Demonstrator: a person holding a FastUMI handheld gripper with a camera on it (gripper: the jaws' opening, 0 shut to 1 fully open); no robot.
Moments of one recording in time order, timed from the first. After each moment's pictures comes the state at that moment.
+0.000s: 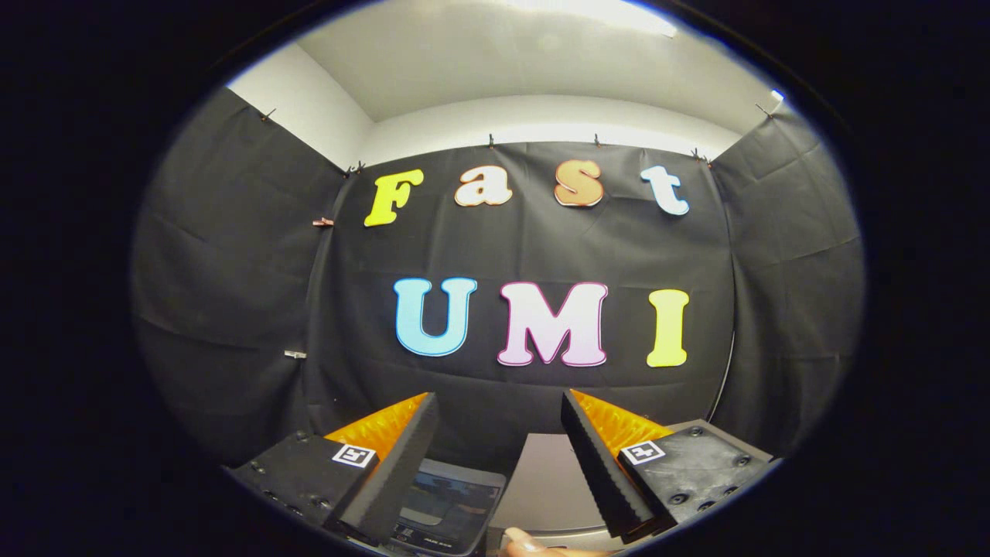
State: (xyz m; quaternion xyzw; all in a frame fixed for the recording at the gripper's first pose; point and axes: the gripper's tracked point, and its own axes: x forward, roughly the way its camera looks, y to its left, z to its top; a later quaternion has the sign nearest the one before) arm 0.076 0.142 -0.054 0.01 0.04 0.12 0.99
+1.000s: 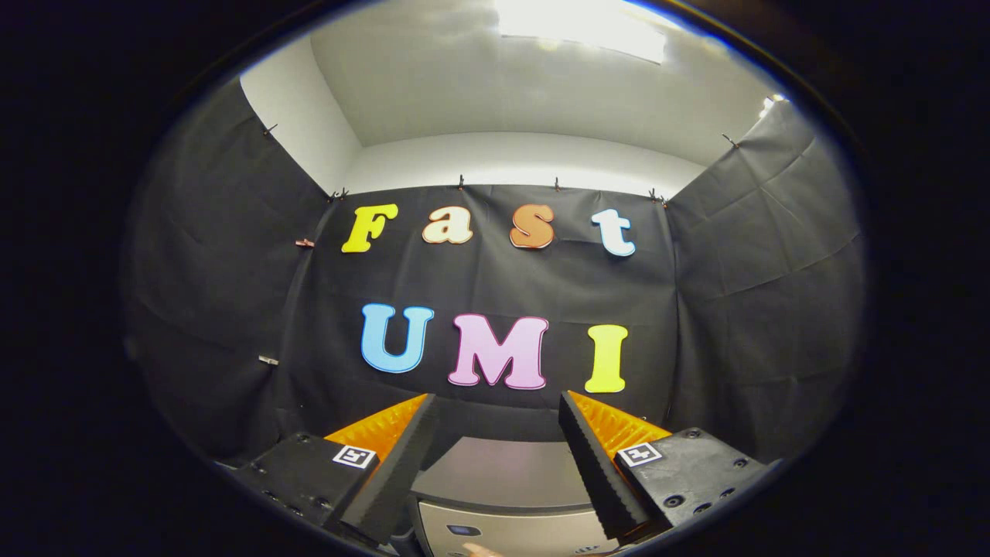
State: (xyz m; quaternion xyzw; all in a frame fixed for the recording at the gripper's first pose) arm -0.003 0.041 -0.034 -0.01 -0.02 0.07 1.00
